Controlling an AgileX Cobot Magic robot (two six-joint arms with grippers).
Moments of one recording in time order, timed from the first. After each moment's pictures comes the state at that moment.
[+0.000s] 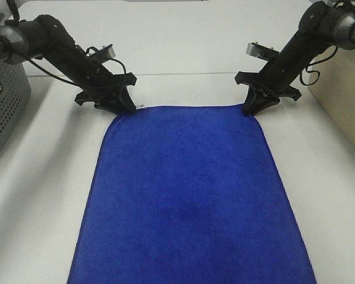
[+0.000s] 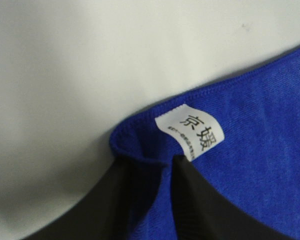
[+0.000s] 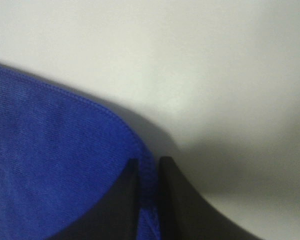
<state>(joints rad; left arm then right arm) -0.15 2.71 -2.34 -0.63 1.08 0.26 0.06 2.63 -2.25 0.42 1.15 -0.28</state>
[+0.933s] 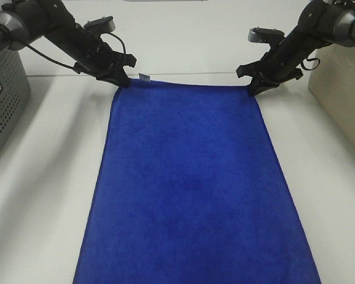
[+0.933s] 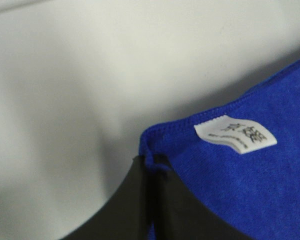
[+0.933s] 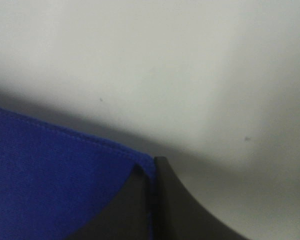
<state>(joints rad) -0.16 2.74 -2.56 -0.52 1.03 0.31 0.07 2.61 -2.25 0.34 0.87 -0.37</state>
